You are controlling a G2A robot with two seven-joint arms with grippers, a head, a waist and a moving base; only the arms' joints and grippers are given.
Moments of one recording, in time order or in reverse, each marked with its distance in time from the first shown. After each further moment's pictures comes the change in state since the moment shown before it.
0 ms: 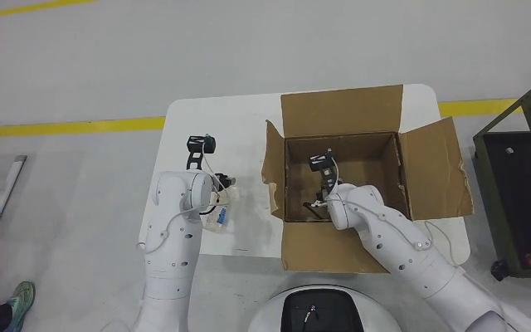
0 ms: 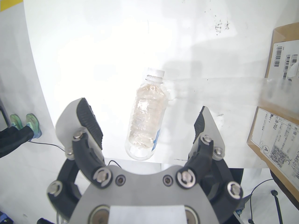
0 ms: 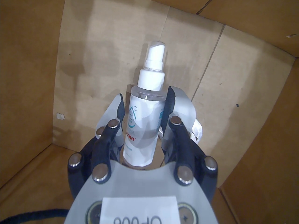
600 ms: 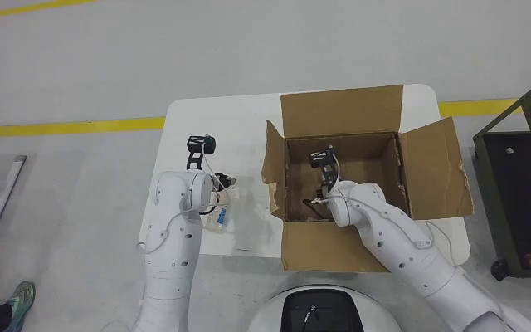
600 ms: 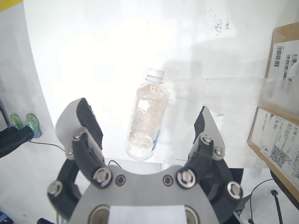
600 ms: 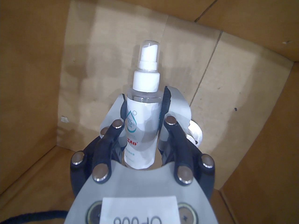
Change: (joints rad) left arm 0.000 0.000 0.000 0.000 0.000 0.000 0.000; right arm -0.011 -0.015 0.051 -0.027 0.004 -0.027 -0.023
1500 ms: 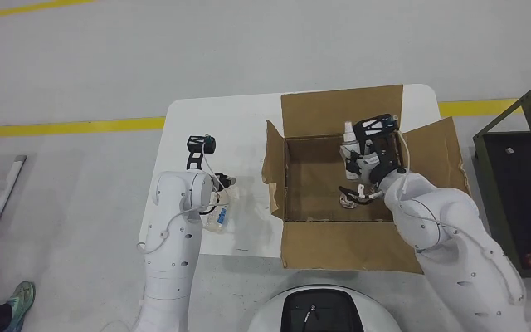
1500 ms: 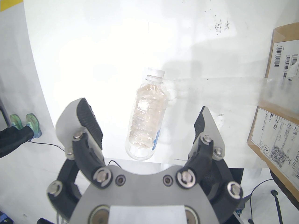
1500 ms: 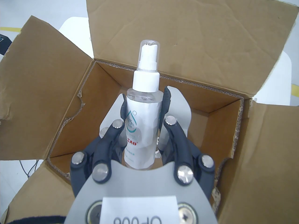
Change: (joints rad) left arm 0.000 0.000 0.000 0.000 0.000 0.000 0.000; right arm -0.290 0.068 0.371 -0.567 0.009 -0.270 -0.152
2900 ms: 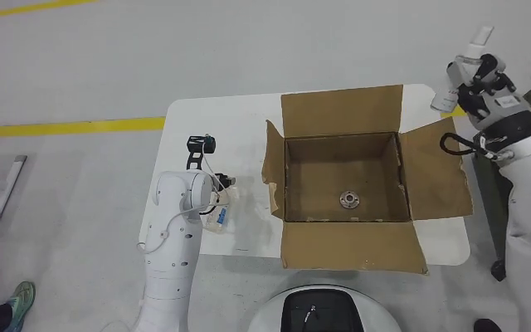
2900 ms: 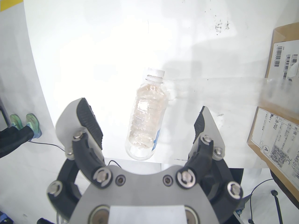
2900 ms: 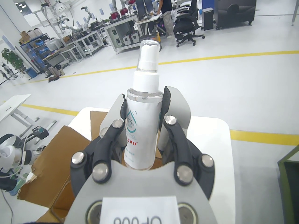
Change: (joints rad) left arm 0.000 0.000 0.000 0.000 0.000 0.000 0.000; right arm -0.009 0.041 0.507 -0.078 0.299 -0.234 -0.326
